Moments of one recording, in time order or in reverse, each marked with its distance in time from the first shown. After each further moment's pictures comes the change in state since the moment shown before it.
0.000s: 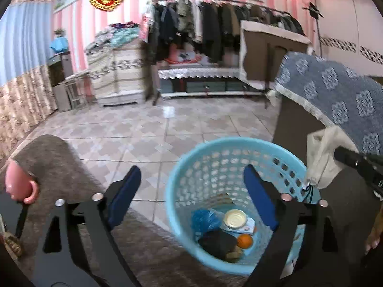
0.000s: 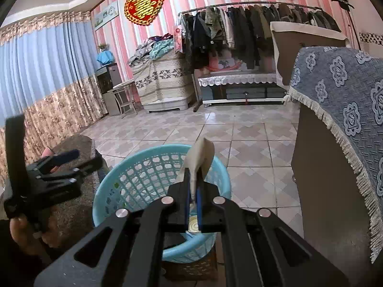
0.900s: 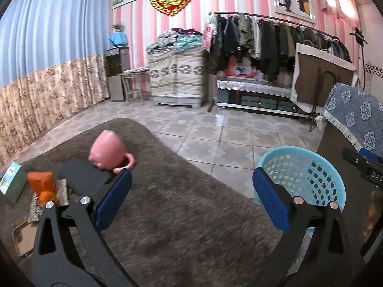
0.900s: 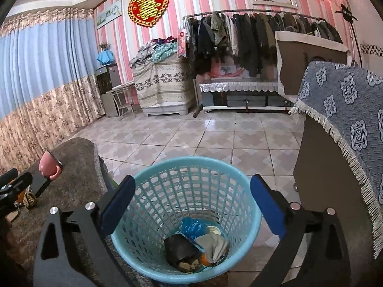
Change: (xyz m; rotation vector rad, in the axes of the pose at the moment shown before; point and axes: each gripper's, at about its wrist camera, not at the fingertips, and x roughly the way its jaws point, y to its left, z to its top) left arm -0.109 0.106 -0.027 -0.169 -0.044 0.272; right arm 0.002 0.059 0.013 -0.044 -0.032 -0.040
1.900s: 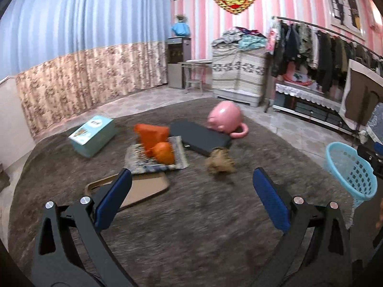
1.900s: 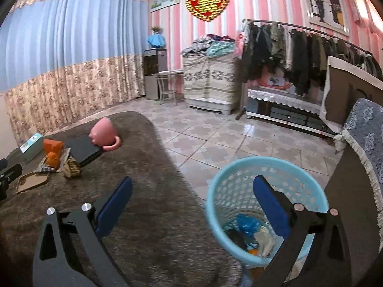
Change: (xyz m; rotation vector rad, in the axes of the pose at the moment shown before) left arm -0.095 0.157 -0.071 -0.176 0.030 0.300; right arm -0.029 0.145 -0.028 -0.240 0.018 0.202
